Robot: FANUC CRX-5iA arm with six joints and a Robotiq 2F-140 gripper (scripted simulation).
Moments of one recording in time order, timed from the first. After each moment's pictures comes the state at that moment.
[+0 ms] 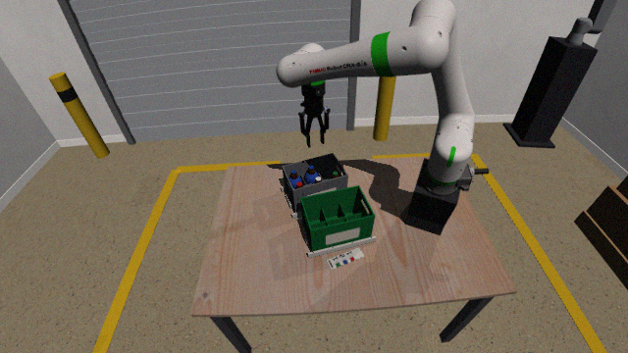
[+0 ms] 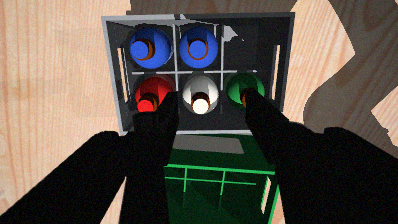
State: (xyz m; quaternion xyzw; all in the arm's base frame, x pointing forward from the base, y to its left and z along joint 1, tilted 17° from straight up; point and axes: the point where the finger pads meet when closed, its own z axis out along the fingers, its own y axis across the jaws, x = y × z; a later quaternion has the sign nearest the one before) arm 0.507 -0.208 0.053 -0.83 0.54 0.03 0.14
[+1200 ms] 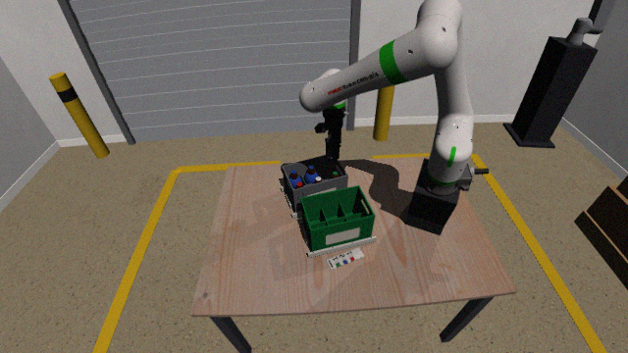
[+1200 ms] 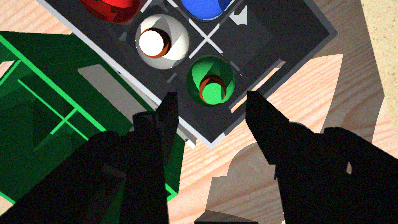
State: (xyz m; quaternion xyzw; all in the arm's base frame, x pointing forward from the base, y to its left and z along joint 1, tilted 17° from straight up) arm 0.436 -0.171 -0.040 -0.97 0.18 -0.03 0.14
